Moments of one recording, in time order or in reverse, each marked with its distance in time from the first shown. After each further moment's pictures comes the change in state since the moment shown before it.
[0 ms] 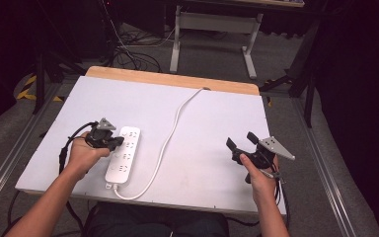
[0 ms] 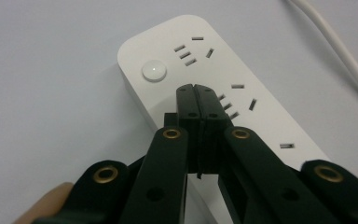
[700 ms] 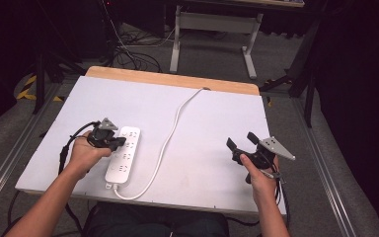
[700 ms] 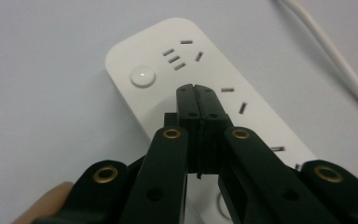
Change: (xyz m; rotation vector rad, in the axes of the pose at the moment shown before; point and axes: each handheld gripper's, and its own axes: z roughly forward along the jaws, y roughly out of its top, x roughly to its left) left arm -0.003 0.004 0.003 0.013 -0.056 0.016; right arm 0.000 0.000 -0.001 -0.002 0.000 -0.004
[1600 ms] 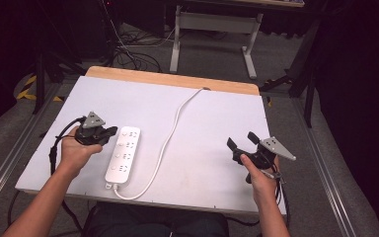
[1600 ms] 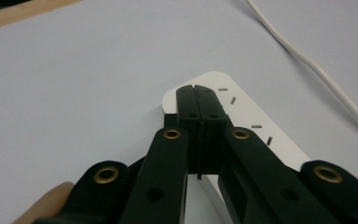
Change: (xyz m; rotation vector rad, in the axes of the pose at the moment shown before) left arm 0.010 -0.001 -0.027 -0.168 0.122 0.019; right arm -0.001 0.000 -0.001 -0.007 0.000 -0.003
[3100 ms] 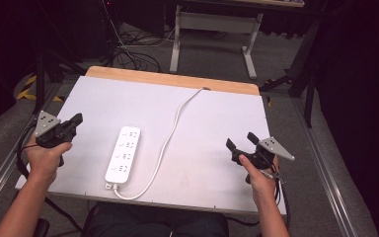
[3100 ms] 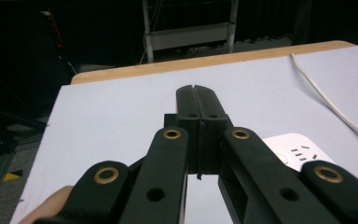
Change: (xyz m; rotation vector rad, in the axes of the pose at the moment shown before) left arm 0.042 -0.034 -0.055 -0.347 0.233 -0.164; right arm 0.001 -0.001 0.001 0.011 -0.004 -0.015
